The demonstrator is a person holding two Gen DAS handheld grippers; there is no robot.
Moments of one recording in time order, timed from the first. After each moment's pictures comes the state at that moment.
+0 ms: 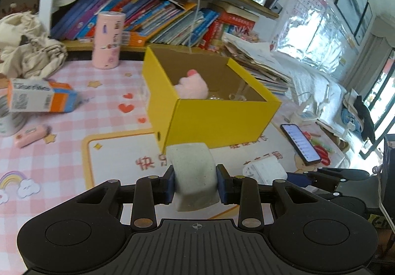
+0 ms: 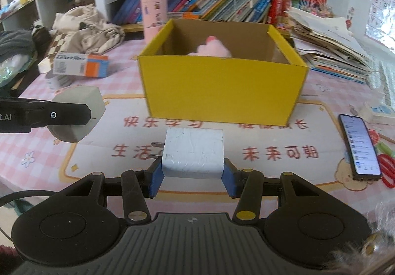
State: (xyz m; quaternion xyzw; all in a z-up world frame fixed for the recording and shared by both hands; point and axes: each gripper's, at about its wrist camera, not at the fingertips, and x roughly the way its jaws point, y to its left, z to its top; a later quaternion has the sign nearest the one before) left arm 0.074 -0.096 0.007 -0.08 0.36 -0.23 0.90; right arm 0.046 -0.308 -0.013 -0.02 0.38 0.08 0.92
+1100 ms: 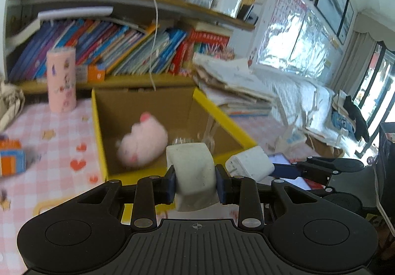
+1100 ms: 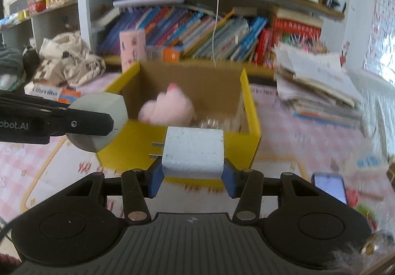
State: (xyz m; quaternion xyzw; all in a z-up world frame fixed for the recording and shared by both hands) left arm 0.139 -0.182 0.037 -0.05 0.30 -0.26 0.92; right arm 0.112 -0.380 0.020 -0.05 0.30 0.10 0.95
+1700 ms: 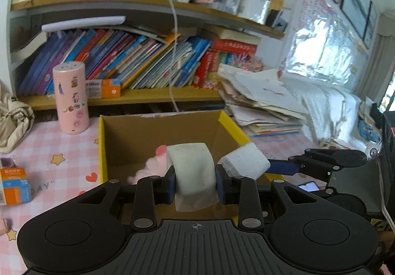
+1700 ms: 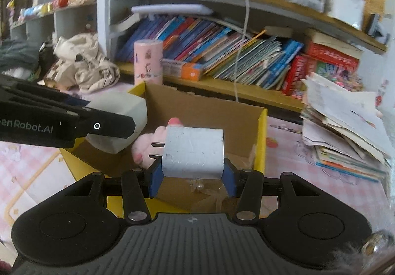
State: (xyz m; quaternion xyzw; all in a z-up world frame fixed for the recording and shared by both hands) left arm 0.206 -0.207 0.041 -0.04 0.30 -0.19 0.93; right arm 0.203 -0.393 0.026 -0.10 0.29 0.19 0.93
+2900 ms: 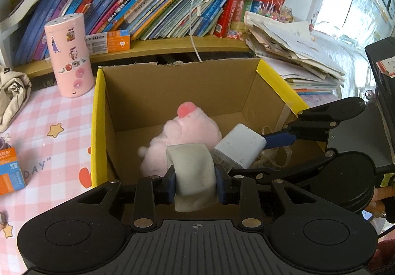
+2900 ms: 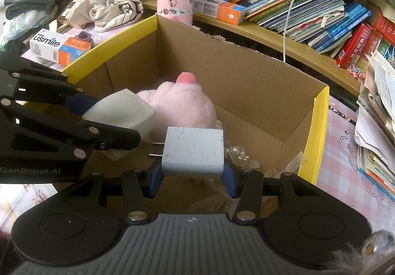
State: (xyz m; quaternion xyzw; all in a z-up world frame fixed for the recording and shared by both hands) left arm 0.261 -0.215 -0.008 0.00 0.41 -0.16 0.90; right arm 0.295 -0.373 -0.018 -0.16 0.42 0.27 0.85
